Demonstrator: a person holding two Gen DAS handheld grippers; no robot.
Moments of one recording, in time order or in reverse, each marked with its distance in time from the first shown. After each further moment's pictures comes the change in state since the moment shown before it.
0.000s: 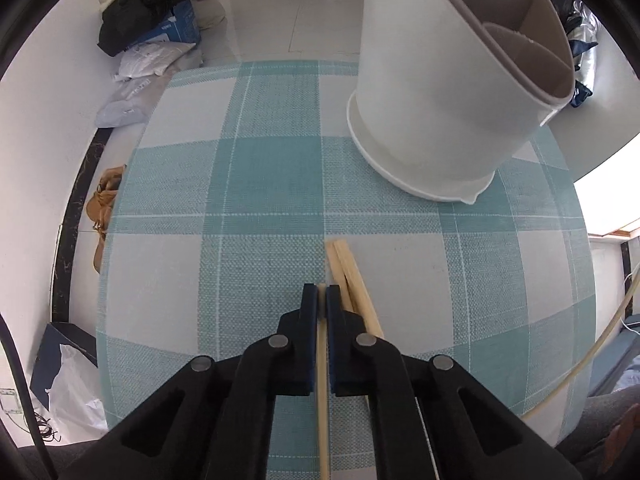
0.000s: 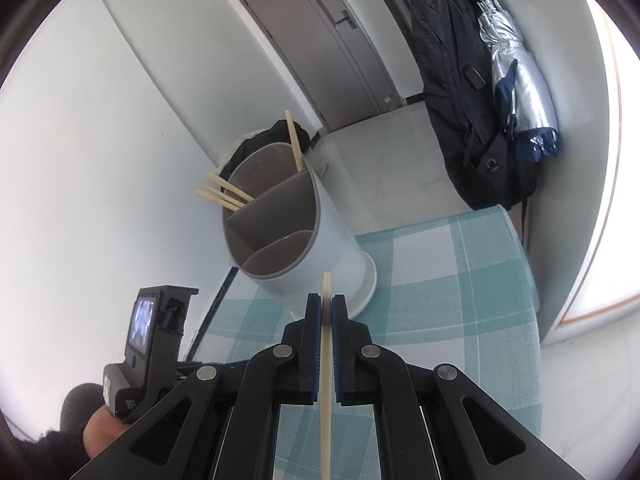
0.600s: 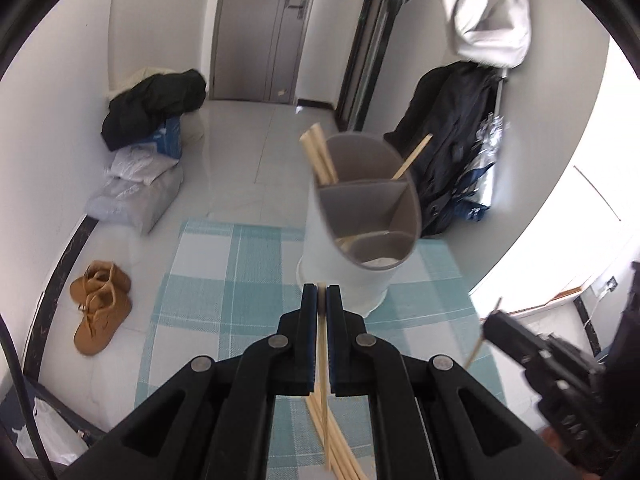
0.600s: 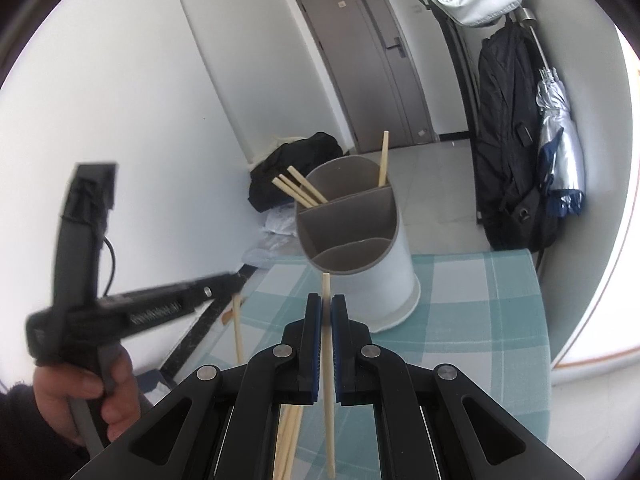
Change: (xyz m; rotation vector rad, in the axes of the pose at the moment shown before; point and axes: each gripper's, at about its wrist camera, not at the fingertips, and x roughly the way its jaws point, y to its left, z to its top) left arm -0.133 -0.001 -0.020 0.012 -0.481 -0.206; right arm -0.022 0.060 -0.025 -0.194 -0.075 0.013
